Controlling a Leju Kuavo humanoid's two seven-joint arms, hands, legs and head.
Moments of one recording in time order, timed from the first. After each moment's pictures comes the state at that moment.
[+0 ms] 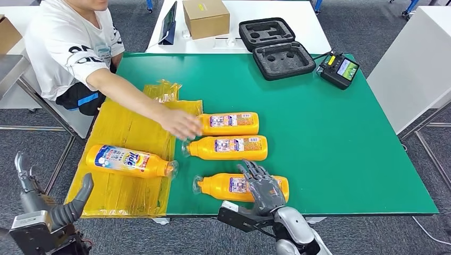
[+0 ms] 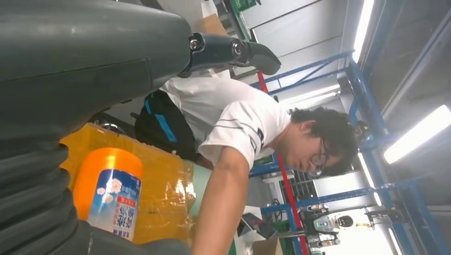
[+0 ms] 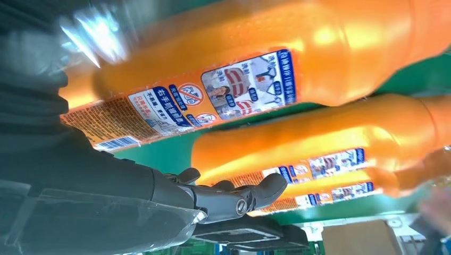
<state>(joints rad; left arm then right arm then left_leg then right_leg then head) 0.24 -0.11 0.14 -1.82 -0.09 0.58 -0.70 -0.05 -0.10 0.36 -1.47 1.05 -0.16 0.02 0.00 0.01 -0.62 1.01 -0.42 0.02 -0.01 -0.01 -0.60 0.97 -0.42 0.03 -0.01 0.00</state>
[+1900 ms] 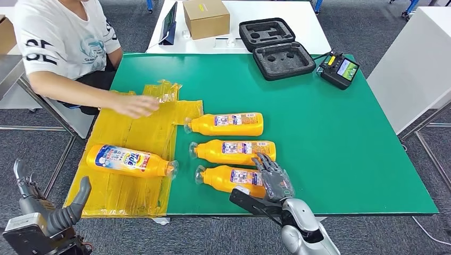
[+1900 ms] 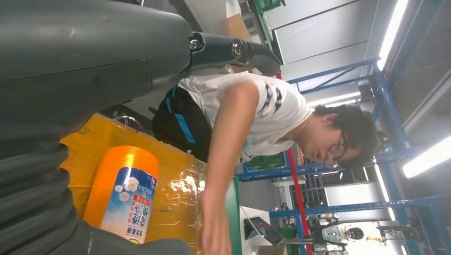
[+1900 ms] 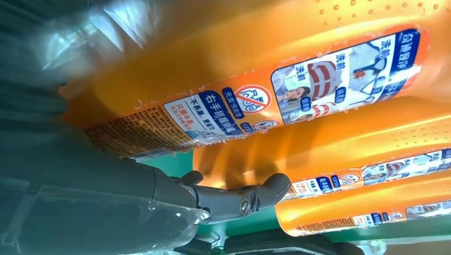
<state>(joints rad) 0.26 -0.19 0.21 -1.82 -0.06 0.52 -0.70 -0.10 -0.07 0.26 -1.33 1.00 -0.18 0.04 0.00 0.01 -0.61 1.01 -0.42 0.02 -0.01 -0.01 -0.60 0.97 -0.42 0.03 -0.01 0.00</state>
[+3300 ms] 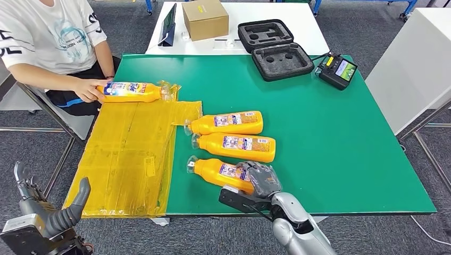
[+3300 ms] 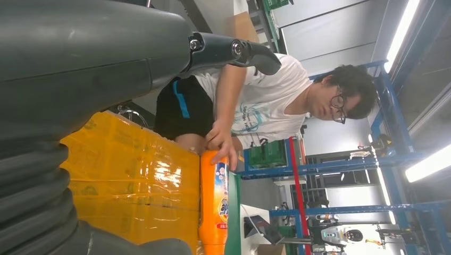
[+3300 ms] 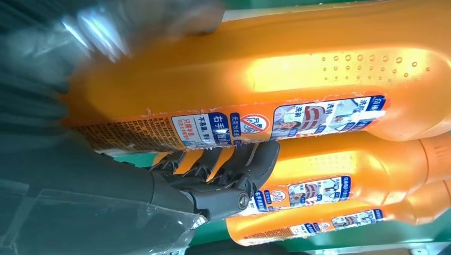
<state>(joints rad) 0.26 -0.21 0.22 -1.81 -0.04 0.51 -0.70 -0.21 -0.05 0.36 -1.22 0.93 -0.12 0.00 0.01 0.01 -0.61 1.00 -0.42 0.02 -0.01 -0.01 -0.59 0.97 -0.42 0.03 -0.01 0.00</state>
